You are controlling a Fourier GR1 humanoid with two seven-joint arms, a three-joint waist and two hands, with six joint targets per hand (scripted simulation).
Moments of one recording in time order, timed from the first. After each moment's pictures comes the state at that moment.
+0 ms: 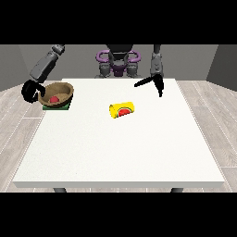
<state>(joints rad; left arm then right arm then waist) -0.53 0.09 0.03 -1.44 -0.30 0.22 -0.27 -0.66 -0.76 -0.46 -0.41 -0.29 0.35 -0.23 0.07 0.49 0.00</state>
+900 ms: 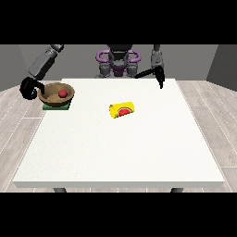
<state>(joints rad) -0.44 0.09 0.01 -1.59 -0.28 0.17 -0.18 -0.69 -0.79 -0.45 -0.32 -0.28 0.38 -0.19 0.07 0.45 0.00</state>
